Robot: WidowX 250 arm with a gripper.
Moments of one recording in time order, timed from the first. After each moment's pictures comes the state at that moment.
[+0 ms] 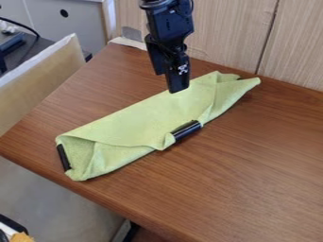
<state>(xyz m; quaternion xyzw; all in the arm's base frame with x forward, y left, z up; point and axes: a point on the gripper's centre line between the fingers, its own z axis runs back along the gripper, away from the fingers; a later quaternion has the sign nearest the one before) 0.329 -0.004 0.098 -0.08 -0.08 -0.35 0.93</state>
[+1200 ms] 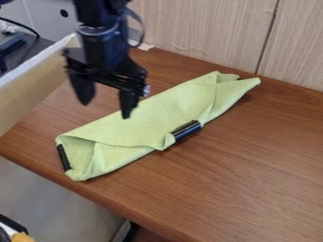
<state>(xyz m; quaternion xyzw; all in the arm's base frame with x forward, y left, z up) 0.238 0.040 0.108 0.03 -0.07 0.06 1.00</state>
